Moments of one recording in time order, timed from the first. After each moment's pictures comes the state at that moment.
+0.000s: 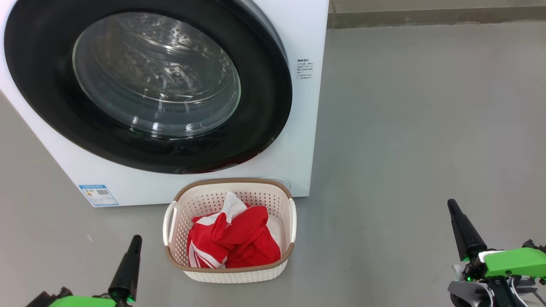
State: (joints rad) left arm -0.07 0.04 0.08 0.27 -1.60 -0.12 0.11; right arm -0.06 -0.04 -0.13 0.27 1.61 0.13 0.11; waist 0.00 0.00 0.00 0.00
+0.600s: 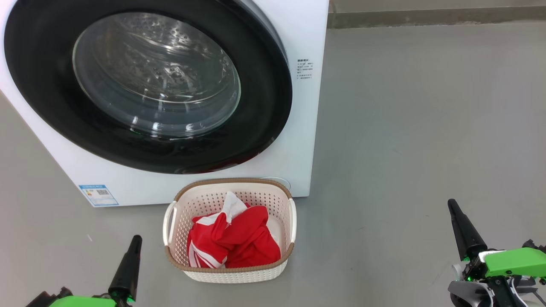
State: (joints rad) left arm -0.07 0.04 0.08 0.27 -1.60 -0.12 0.11; right arm -0.06 -0.04 -0.13 0.27 1.61 0.13 0.11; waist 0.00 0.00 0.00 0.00
